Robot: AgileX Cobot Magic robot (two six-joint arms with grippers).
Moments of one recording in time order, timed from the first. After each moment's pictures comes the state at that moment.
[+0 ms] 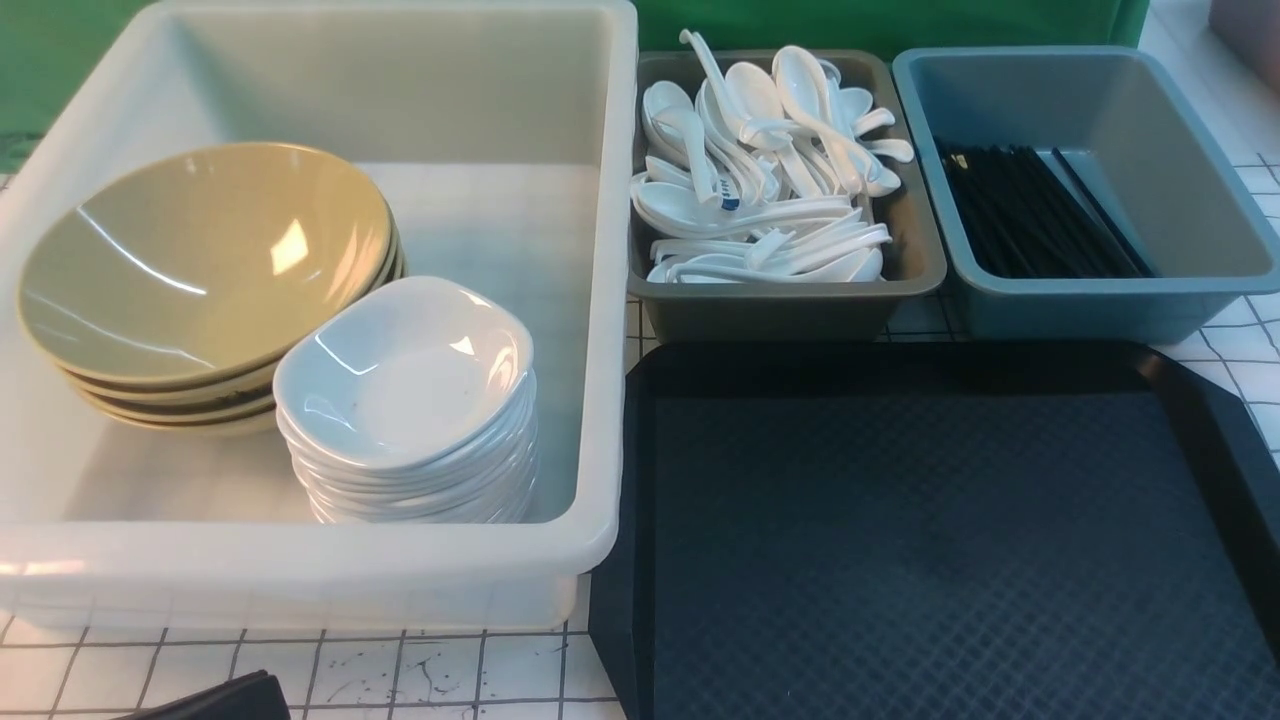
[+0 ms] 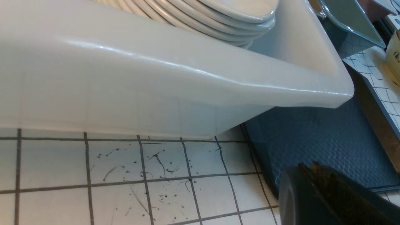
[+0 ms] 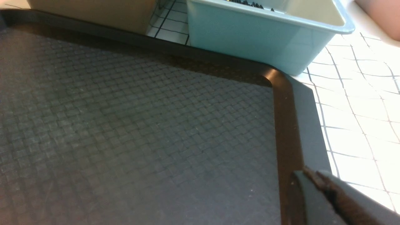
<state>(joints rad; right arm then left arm) 0.06 -0.01 0.01 -0.12 0.26 -0.03 -0.42 0.20 -0.24 -0.28 0.57 -0.19</state>
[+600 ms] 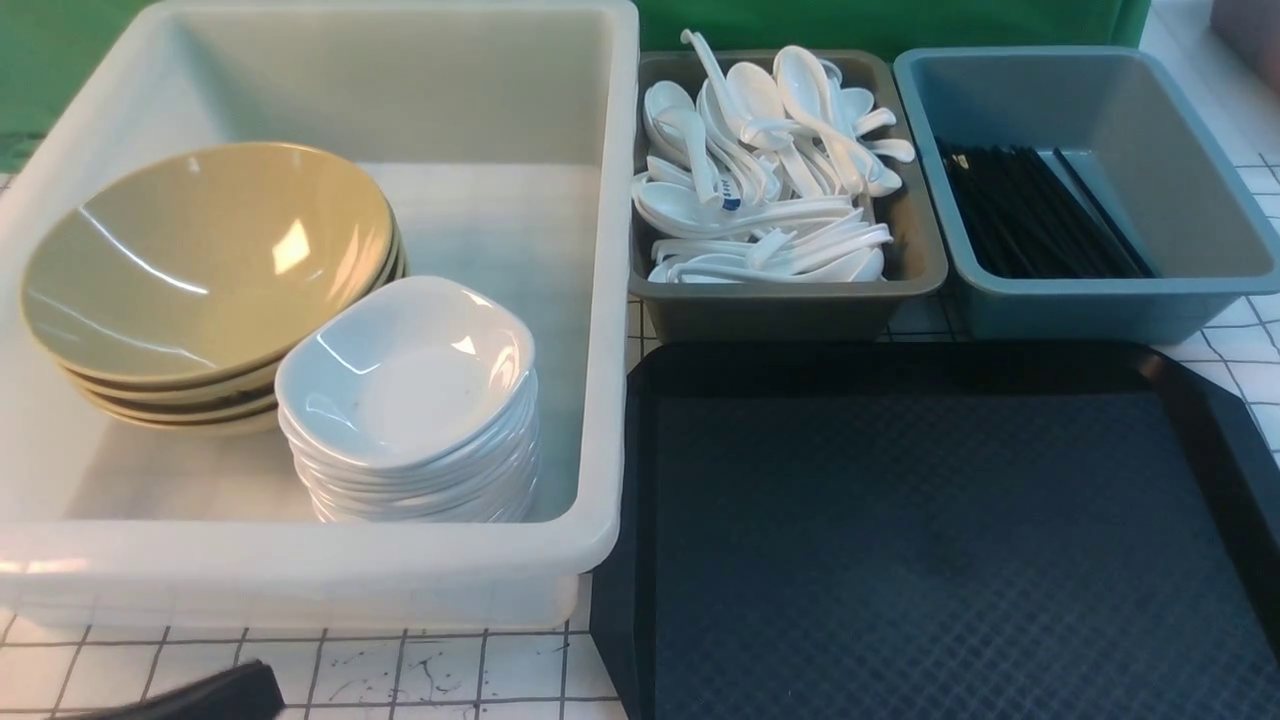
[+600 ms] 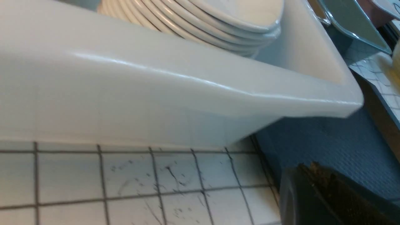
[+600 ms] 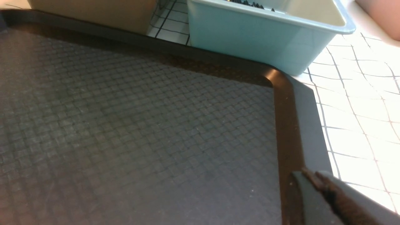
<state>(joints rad) 0.06 -0.01 0.01 -0.12 0.26 -0.03 -0.39 0.19 -0.21 -0.23 0.51 -0.20</state>
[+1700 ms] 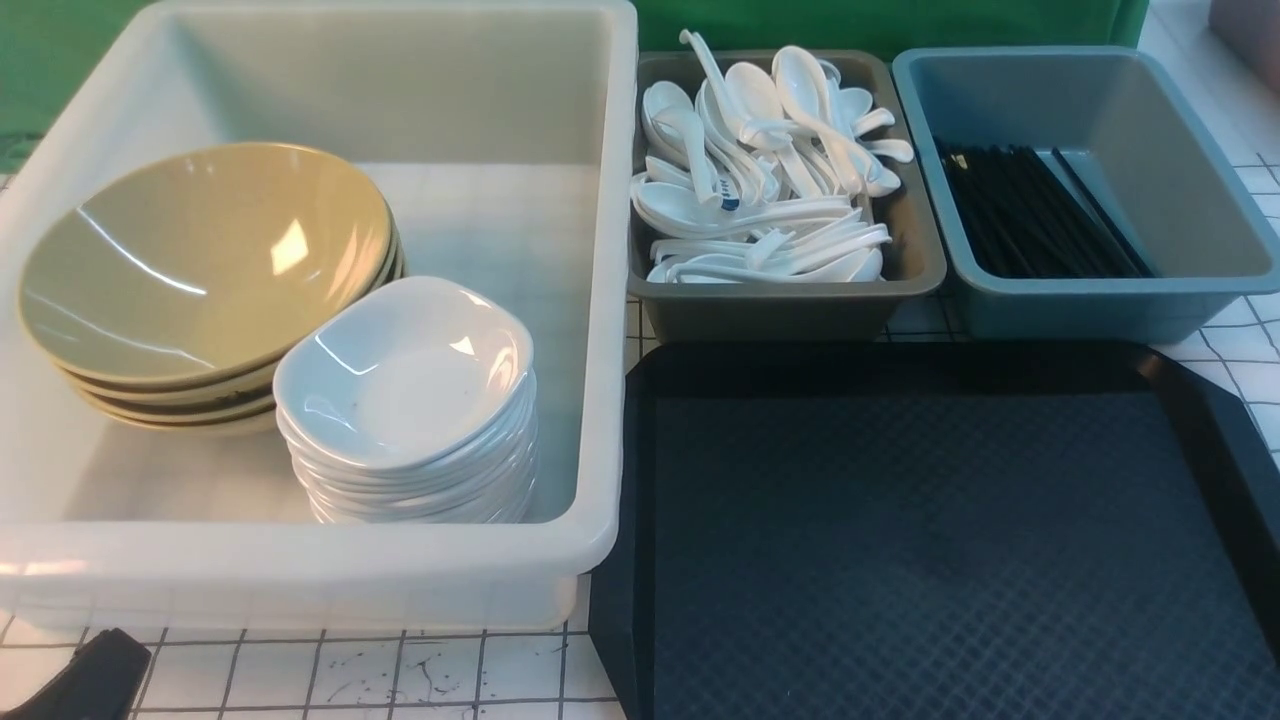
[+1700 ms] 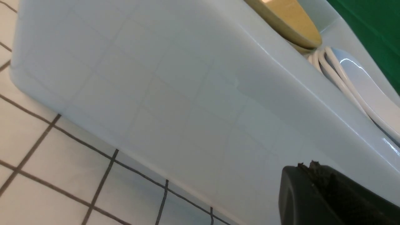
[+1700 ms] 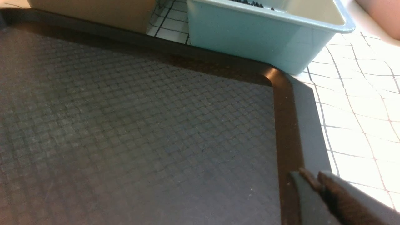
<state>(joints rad) 0.06 -0.01 0.01 -0.12 0.27 -0.03 -0.03 -0.01 0.02 -0.19 0.33 -0.39</state>
